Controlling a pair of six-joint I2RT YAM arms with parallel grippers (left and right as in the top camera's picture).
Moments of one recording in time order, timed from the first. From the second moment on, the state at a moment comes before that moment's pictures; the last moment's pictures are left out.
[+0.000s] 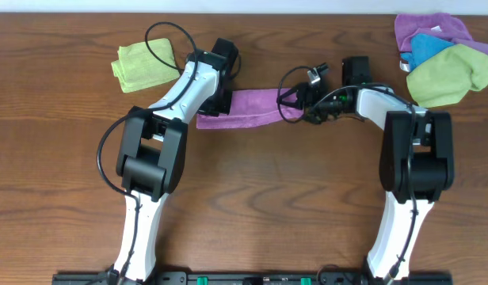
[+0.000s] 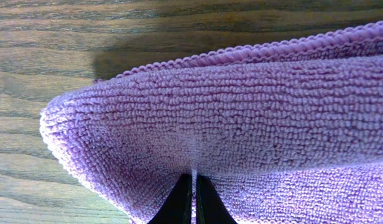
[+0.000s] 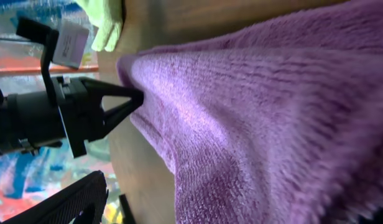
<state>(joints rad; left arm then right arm) -0.37 2.34 1.87 -1.04 -0.11 -0.24 0.03 2.23 1.39 -0.36 -1.01 0.33</state>
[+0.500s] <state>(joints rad) -0.37 2.34 1.87 -1.04 -0.11 -0.24 0.03 2.24 1.38 -0.28 -0.87 0.37</state>
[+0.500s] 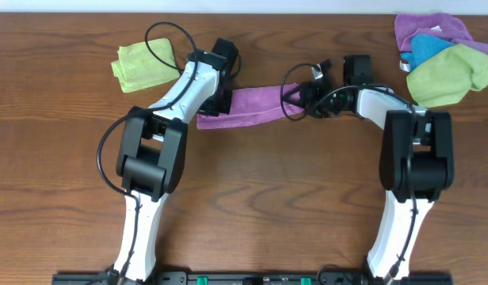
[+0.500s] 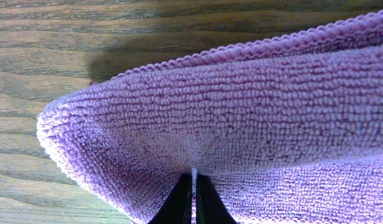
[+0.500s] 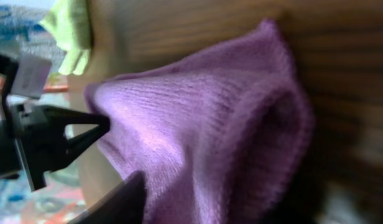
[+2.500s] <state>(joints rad) -0.49 2.34 1.87 -1.02 -0.05 -0.25 0.12 1.91 1.41 -0.67 -0.40 0.23</state>
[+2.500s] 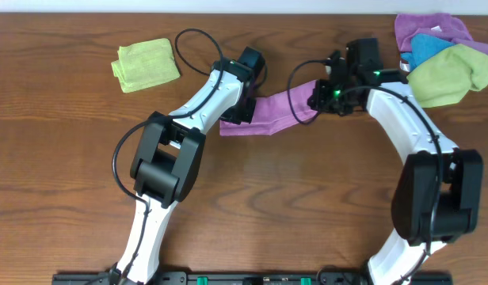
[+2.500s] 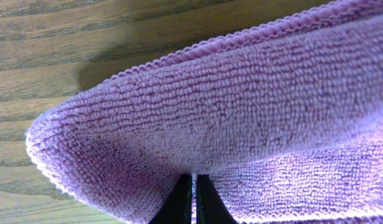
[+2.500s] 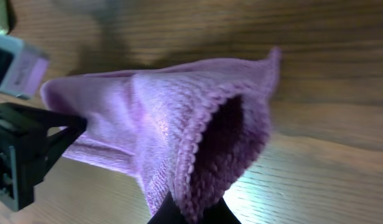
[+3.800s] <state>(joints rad) -0.33 2.35 2.10 -1.14 0.04 -0.25 0.34 1.93 1.41 -0.56 -0.32 0.22</state>
